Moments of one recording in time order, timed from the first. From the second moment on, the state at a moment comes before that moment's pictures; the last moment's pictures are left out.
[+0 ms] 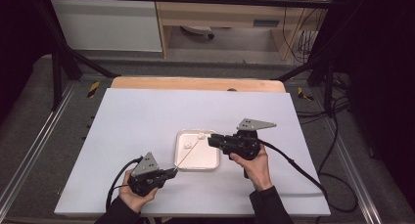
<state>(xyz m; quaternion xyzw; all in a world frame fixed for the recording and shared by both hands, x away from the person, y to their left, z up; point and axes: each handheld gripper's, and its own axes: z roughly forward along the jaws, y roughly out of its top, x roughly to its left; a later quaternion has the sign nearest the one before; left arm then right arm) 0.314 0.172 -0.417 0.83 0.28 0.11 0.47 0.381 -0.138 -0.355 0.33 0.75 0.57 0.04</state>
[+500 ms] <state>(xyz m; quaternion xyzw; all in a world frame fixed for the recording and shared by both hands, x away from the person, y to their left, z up) 0.309 0.162 -0.417 0.83 0.27 0.10 0.47 0.382 -0.138 -0.353 0.31 0.74 0.59 0.00</state>
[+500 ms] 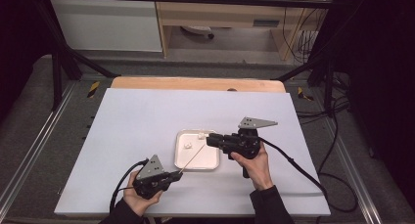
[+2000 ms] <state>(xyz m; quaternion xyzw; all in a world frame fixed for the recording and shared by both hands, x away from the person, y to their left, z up) 0.308 0.159 -0.420 0.84 0.27 0.11 0.45 0.375 -0.122 -0.371 0.30 0.75 0.59 -0.02</state>
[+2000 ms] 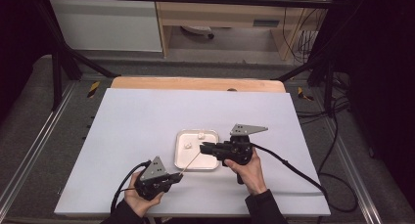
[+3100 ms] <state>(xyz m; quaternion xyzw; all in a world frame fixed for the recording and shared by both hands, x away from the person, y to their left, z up) 0.302 0.156 -0.414 0.84 0.27 0.14 0.45 0.365 -0.116 -0.376 0.29 0.74 0.60 -0.04</state>
